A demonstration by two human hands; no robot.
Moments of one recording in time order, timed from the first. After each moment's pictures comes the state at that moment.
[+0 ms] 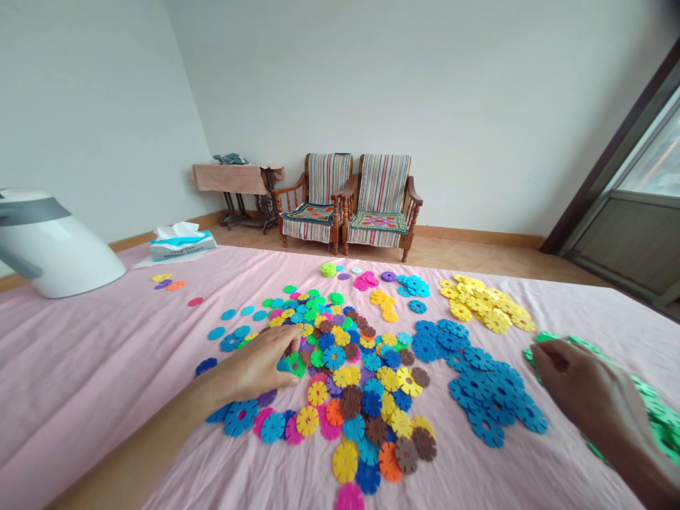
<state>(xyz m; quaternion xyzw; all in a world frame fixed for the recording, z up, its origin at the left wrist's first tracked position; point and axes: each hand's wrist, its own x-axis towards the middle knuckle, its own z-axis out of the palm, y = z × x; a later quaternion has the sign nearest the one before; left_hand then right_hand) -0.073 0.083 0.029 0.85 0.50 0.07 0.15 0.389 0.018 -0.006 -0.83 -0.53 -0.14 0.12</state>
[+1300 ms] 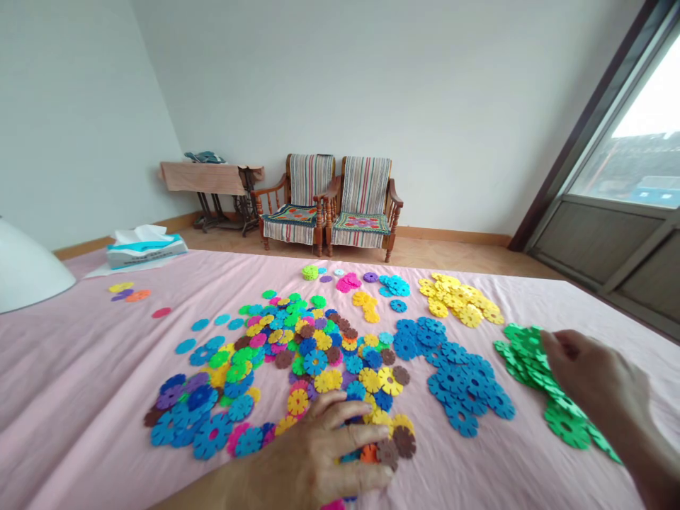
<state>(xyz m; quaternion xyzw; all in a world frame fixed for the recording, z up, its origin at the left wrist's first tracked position) 0.004 0.015 0.040 0.96 0.15 0.06 0.22 0.418 0.008 0.012 -0.87 -0.44 -0.13 0.17</state>
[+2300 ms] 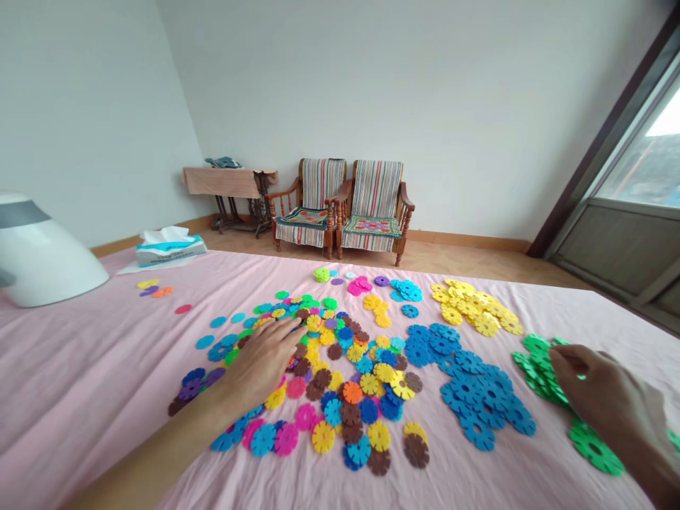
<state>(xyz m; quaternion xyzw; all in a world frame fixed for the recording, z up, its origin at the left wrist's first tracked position) -0.070 0.099 -0.004 0.88 0.46 0.12 -0.05 0.429 0.014 -0.015 -0.86 -0.47 -0.13 0.16</state>
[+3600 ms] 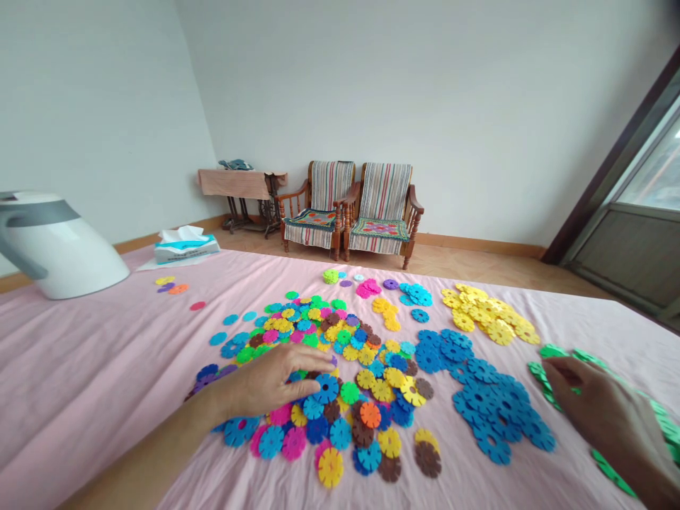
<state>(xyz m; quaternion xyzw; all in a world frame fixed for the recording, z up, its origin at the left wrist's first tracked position) -0.064 0.078 0.037 0.91 0.33 0.10 0.25 0.404 0.018 -0.016 -0.84 -0.52 -0.10 0.13</state>
